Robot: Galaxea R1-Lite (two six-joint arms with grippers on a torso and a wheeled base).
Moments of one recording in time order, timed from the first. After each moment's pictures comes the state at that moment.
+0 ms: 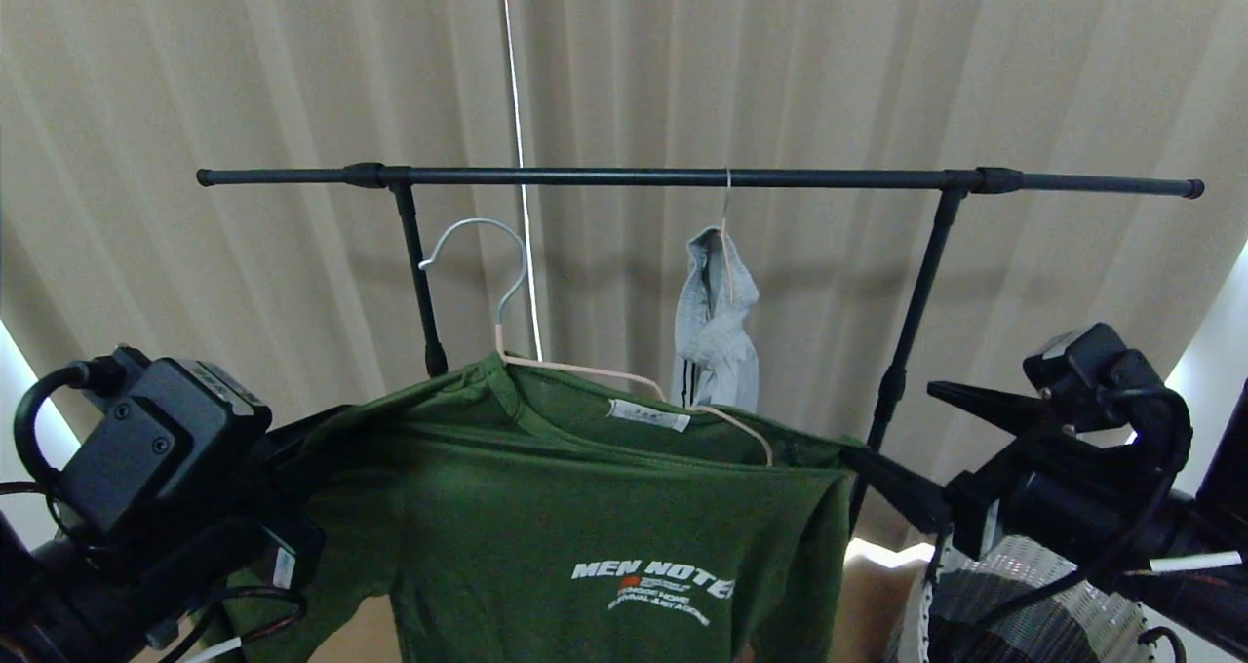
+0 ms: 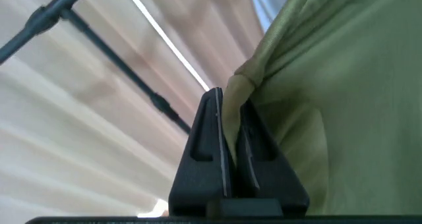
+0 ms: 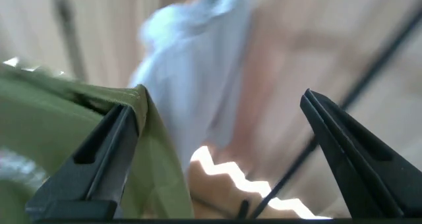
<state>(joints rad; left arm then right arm) -0.48 1.23 -0.29 -0.80 0.14 0.47 0.51 1.41 -0.34 -0.86 -0.04 -0.08</state>
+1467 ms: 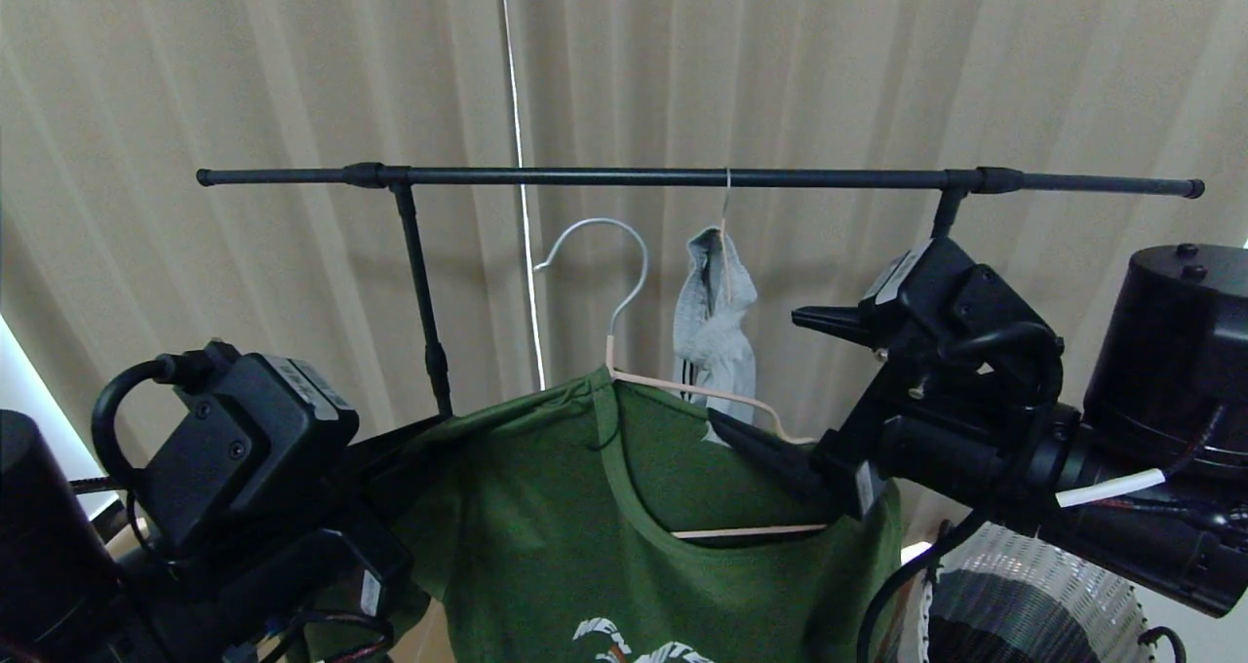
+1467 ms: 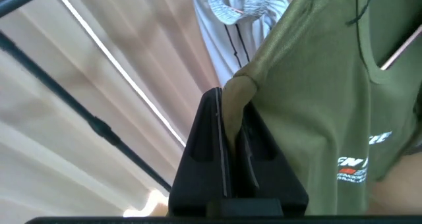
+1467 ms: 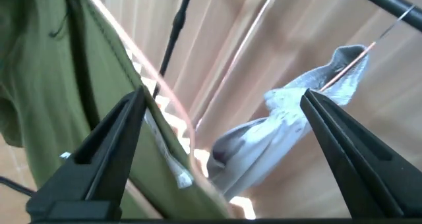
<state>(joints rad) -0.71 1.30 -0.36 -0.81 0.17 0.37 0.76 1.51 -0.72 -0.62 -0.09 -0.32</state>
